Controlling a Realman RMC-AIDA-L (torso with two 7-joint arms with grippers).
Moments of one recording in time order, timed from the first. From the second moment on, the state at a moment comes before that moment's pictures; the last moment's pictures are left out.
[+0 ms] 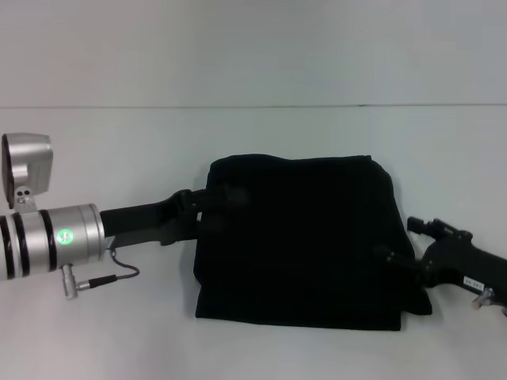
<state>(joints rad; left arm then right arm) -0.66 -2.04 0.61 0.33 1.98 1.33 -2.22 0.47 2.09 -0.53 -0.29 -1.85 -1.17 0.95</state>
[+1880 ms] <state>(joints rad) -0.76 -2.06 0.74 0.35 2.14 1.13 -2.40 0.33 2.08 -0.53 -0.41 -1.88 -1.49 0.90</state>
